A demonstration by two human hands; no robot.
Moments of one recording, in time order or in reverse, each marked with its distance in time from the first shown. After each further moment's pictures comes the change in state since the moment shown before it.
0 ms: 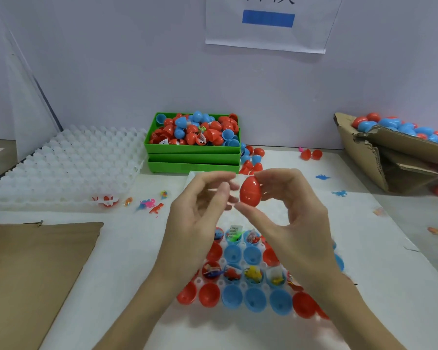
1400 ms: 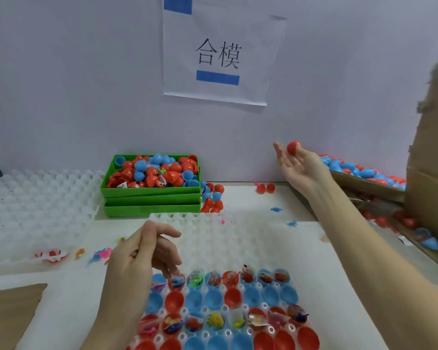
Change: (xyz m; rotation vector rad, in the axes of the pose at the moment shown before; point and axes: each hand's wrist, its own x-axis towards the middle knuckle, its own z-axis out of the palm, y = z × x) left_hand 0.011 -0.008 -0.013 -0.078 0.137 -0.145; right_hand 0.167 0.069 -0.117 1.091 0.480 0.766
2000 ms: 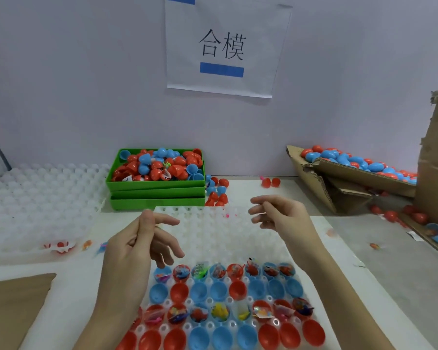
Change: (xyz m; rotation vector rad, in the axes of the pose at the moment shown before) left_hand 0.000 0.008 -0.003 0.086 0.060 0.038; right_hand -0.094 0.081 -0.049 -1.063 -0.129 -0.237
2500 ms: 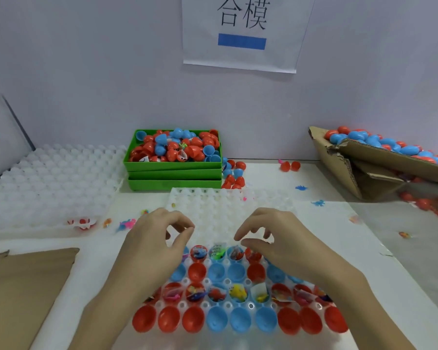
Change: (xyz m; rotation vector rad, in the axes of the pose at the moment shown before) left_hand 0.007 -0.017 -0.020 0.817 -0.217 0.014; right_hand -0.033 0.000 0.024 -0.781 -0.483 -0.301
